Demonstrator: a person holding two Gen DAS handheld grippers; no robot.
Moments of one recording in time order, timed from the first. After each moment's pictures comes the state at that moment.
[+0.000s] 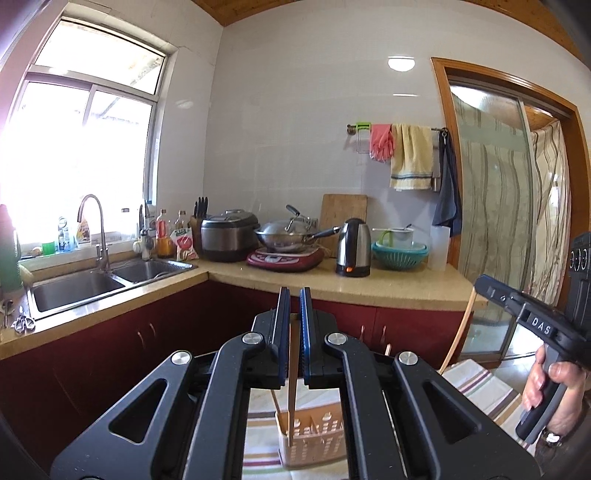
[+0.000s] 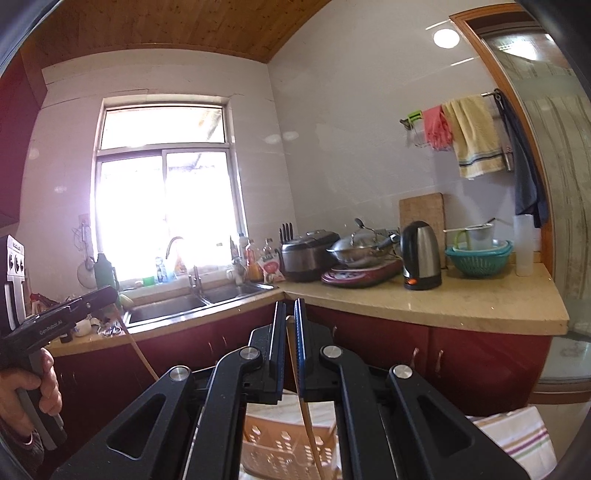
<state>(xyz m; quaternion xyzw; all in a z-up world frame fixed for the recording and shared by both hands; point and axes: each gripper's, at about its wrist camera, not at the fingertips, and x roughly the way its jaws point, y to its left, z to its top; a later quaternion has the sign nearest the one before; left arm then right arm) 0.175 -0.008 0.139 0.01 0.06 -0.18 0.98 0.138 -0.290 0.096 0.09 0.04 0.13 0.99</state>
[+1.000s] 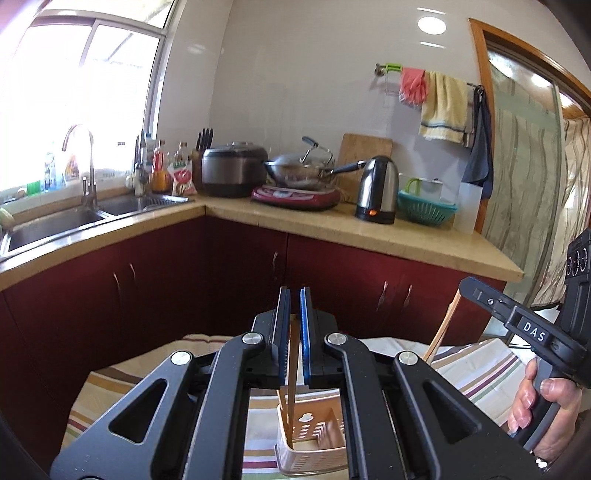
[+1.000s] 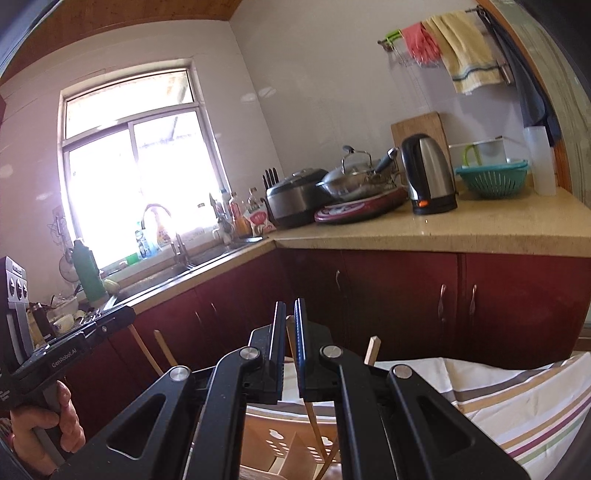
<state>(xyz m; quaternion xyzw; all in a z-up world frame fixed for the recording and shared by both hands) 0.306 -0.020 0.030 -0.01 0.17 -0.16 0.97 0.252 -0.279 -0.001 0.14 0.14 0.13 0.97</state>
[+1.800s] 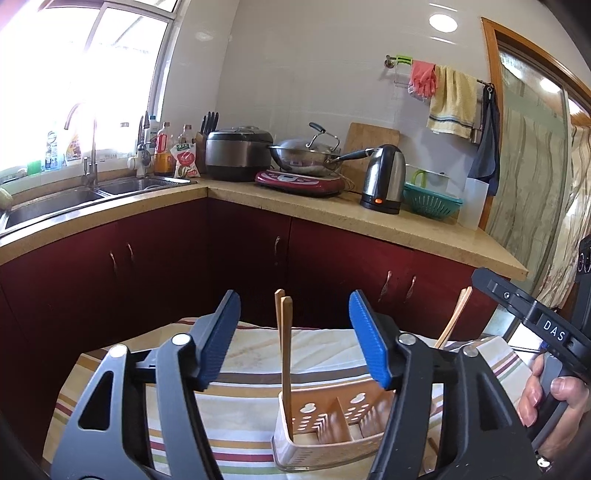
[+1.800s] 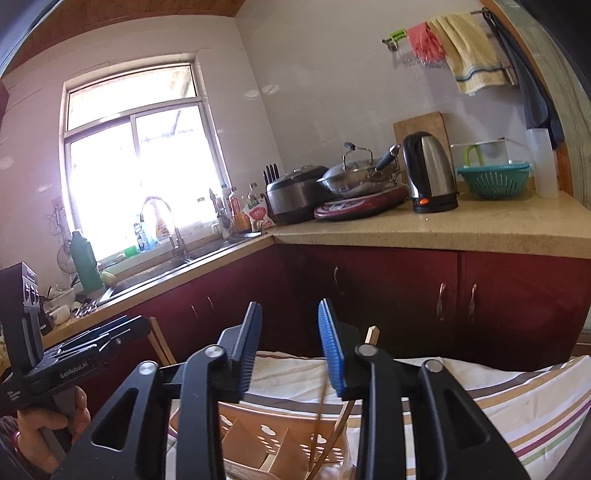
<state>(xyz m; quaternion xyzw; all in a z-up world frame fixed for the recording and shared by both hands) 0.308 -0.017 0.014 -0.03 0.19 -0.16 0.97 0.243 -0.276 0.000 0.13 0.13 0.13 0.97</state>
